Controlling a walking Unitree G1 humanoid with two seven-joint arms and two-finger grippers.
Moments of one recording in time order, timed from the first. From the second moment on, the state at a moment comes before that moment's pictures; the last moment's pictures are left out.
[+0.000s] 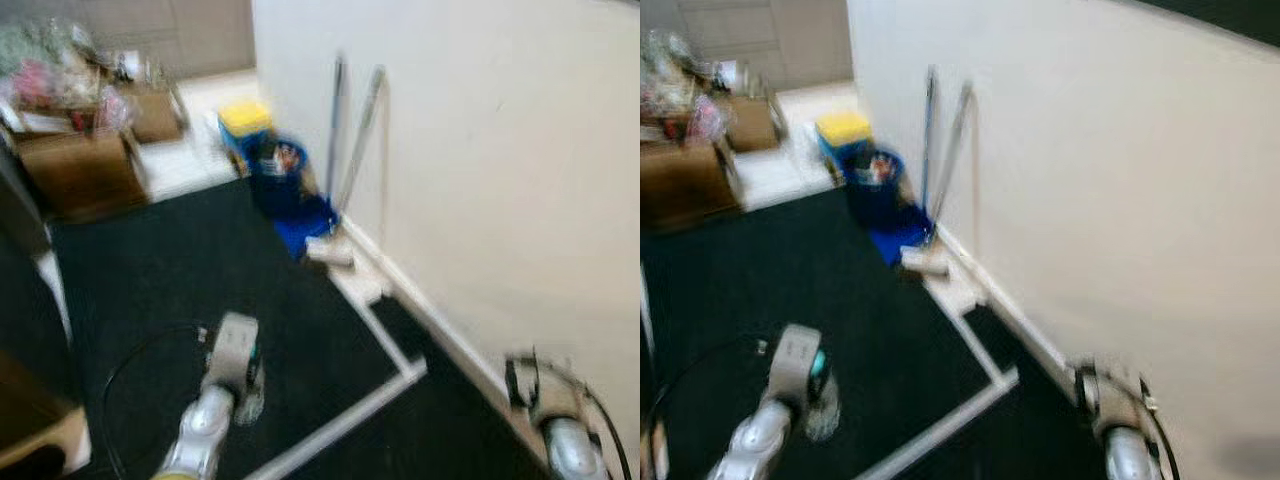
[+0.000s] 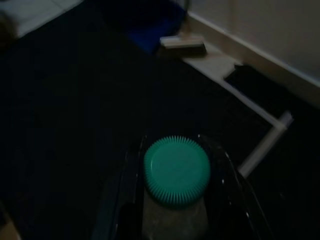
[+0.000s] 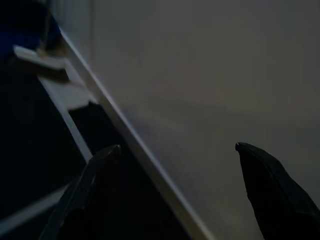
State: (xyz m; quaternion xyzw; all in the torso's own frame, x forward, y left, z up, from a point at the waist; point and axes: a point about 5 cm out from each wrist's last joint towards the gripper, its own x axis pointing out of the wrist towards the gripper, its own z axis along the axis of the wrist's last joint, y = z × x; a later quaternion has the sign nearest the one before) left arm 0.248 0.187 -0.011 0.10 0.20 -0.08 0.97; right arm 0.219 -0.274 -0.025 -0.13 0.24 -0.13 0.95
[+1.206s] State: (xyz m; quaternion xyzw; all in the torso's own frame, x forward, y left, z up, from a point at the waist) left arm 0.243 0.190 -0.016 0.11 0.21 -0.07 0.97; right arm 0.223 -0.269 -0.024 -0.13 0.24 -0.13 0.95
